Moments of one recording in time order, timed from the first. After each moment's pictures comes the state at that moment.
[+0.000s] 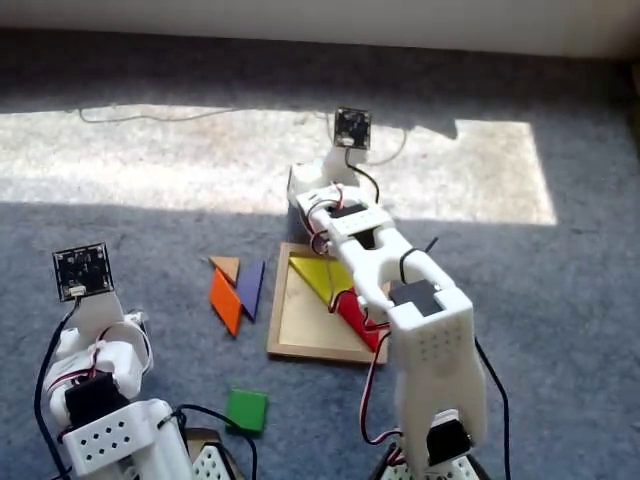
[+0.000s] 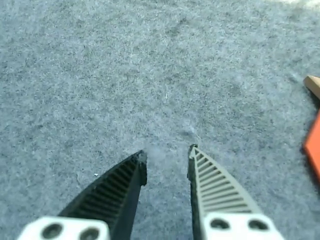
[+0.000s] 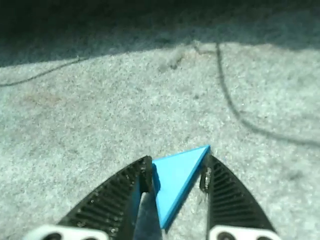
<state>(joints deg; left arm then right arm) -32.9 -87.4 85.5 63.9 -6.0 -27.5 37.6 6.6 -0.6 -20.7</state>
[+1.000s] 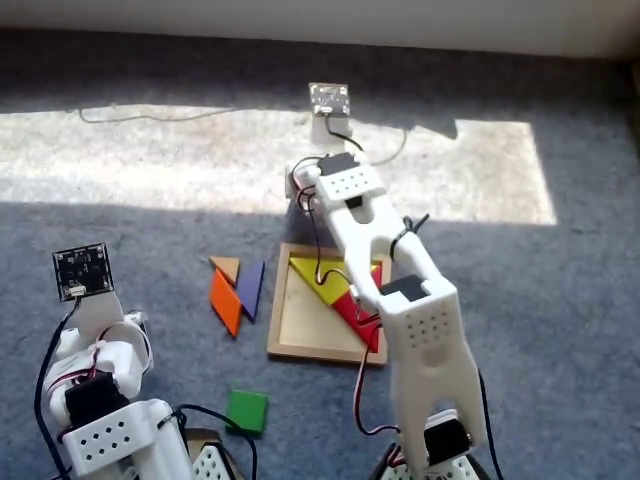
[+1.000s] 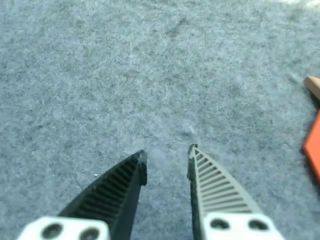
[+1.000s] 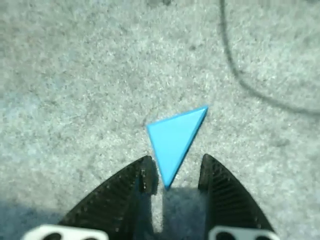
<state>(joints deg) -32.9 -87.4 85.5 63.9 -6.0 -28.0 44.0 -24.5 45.5 -15.3</state>
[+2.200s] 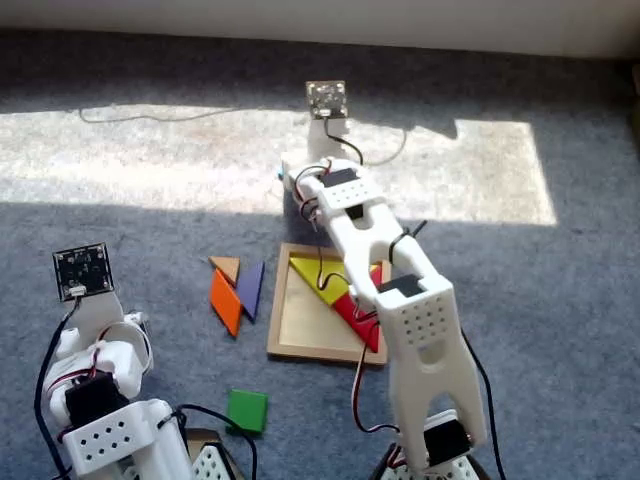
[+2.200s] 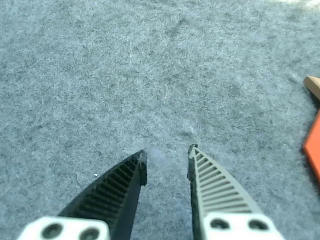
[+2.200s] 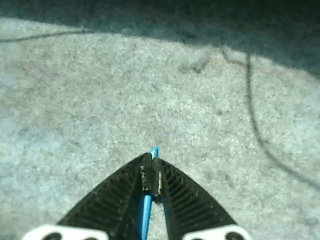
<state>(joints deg) -32.9 -87.4 85.5 63.9 -6.0 -29.9 48.4 -19.2 26.5 -7.8</state>
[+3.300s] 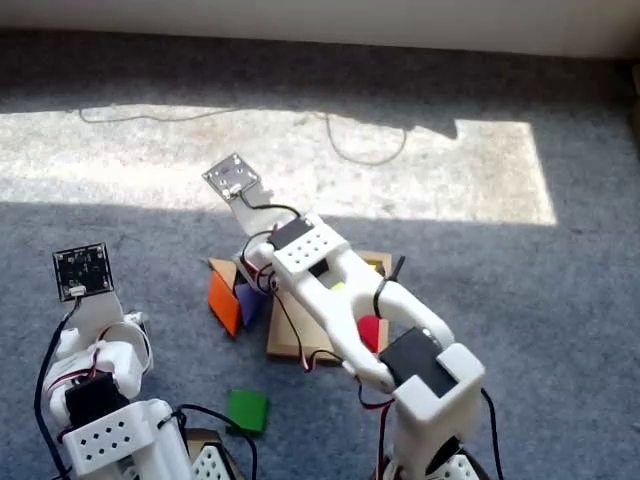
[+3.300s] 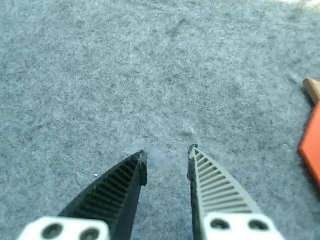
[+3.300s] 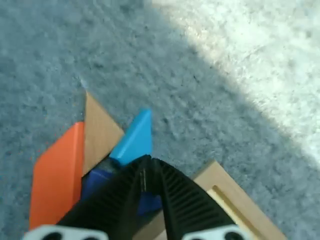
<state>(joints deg) -32.9 -87.4 85.5 63.9 -6.0 -44.9 14.2 14.2 42.2 6.7</state>
